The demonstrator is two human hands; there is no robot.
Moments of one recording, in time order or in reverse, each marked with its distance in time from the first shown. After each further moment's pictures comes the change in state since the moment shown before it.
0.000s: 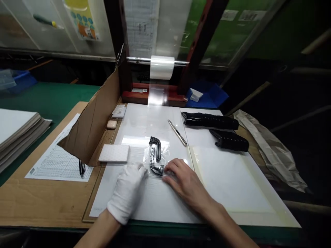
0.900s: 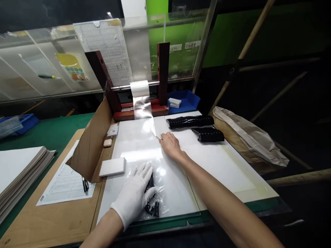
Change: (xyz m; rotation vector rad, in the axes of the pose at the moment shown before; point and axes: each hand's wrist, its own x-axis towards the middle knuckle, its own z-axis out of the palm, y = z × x) left_hand 0.008 0.023 -0.025 -0.126 -0.223 0.308; right_hand 0.109 0.041 -0.027 -0.220 0.259 0.368
